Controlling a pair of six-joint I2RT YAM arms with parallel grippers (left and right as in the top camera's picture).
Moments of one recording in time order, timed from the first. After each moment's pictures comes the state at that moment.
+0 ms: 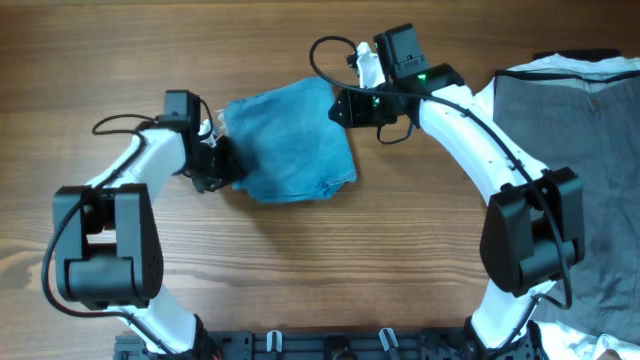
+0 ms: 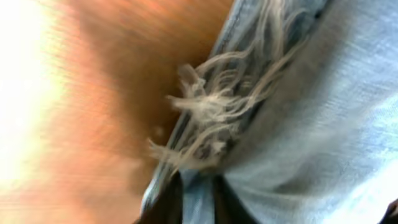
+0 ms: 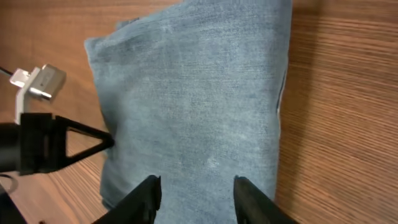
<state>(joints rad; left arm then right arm) 0.01 1.86 1.09 -0.70 0.38 -0.53 0.36 1.94 1.53 -0.67 -0.47 0.24</state>
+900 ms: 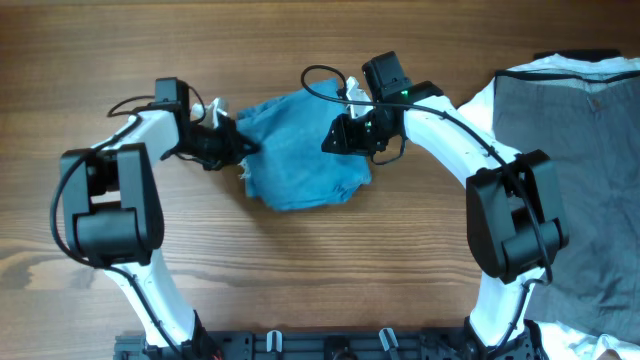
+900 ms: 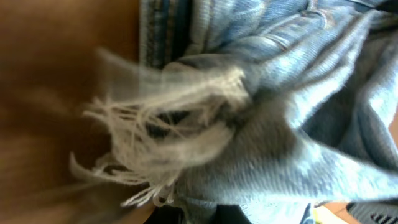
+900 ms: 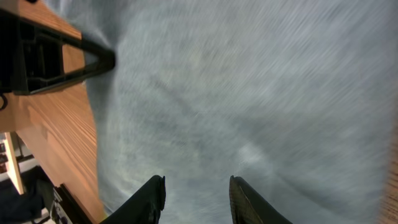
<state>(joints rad) 0.08 2.09 1.24 -0.62 0.75 -0.29 0.38 2.03 1.43 -0.67 -0.60 0.26</state>
